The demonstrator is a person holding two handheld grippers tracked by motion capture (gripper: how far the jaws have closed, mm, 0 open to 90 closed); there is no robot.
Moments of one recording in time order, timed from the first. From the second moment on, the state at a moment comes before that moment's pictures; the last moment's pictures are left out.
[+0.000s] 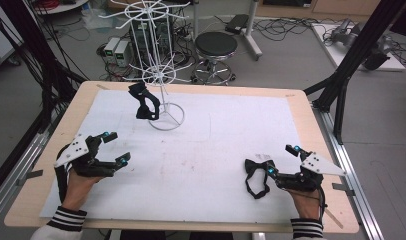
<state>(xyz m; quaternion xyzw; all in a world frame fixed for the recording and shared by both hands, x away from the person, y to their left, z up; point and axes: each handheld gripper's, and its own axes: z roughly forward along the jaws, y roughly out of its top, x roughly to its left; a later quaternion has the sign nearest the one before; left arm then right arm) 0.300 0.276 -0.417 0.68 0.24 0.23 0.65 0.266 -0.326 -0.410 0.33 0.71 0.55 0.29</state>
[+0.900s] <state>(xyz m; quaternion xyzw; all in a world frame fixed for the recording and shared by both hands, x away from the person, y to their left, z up) 0.293 0.282 -0.436 0.68 0.26 0.25 0.64 0.321 -0.310 -0.370 0.21 0.89 0.36 0.18</state>
